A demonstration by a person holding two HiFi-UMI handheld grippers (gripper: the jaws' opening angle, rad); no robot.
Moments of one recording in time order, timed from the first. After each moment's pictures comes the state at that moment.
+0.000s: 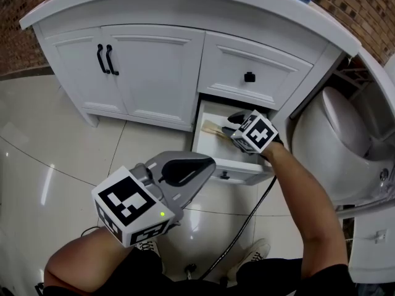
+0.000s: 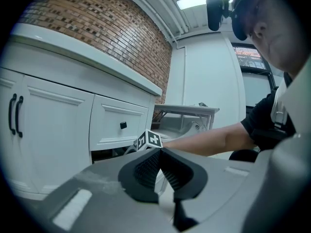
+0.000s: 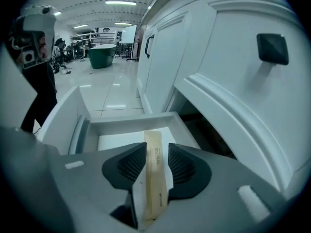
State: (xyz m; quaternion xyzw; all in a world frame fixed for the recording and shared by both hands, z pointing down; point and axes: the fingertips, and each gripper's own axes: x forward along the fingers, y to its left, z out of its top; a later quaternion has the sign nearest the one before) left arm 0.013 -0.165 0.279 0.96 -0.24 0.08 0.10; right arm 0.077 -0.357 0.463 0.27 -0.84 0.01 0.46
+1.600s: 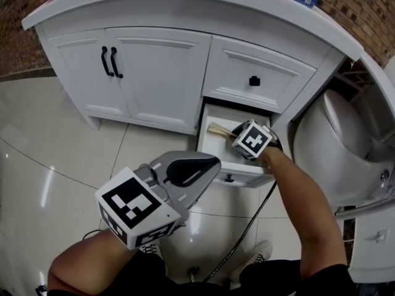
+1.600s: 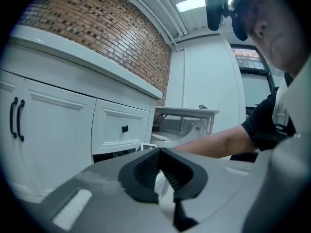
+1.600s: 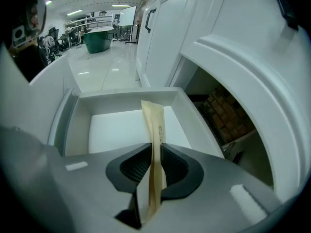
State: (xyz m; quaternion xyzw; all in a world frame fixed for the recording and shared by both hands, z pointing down) left arm 0.003 -0.169 0.269 0.96 -0.24 0.06 0.10; right arm 0.091 -0.354 0.512 0.26 -0.80 0.03 0.54
